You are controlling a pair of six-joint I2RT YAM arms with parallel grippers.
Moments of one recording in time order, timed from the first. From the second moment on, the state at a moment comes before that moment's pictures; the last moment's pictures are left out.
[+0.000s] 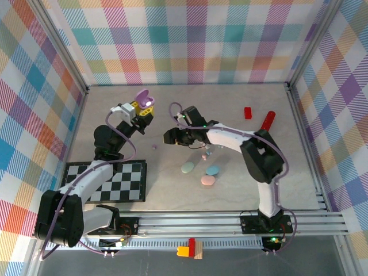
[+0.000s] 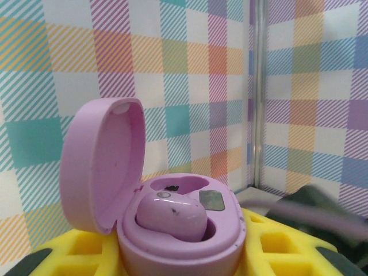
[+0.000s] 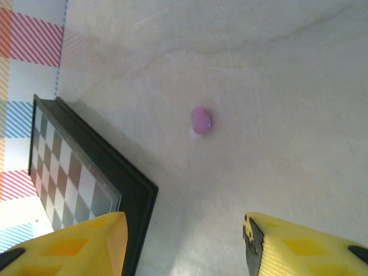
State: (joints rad) left arm -0.22 1.18 0.59 0.91 0.47 -0.09; right arm 0.71 2.03 1.42 -0.21 -0.52 0.65
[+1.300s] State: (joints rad) left arm -0.22 1.11 0.59 0.83 0.56 -0.14; right arm 0.80 2.45 1.96 -0.45 -0.49 0.64
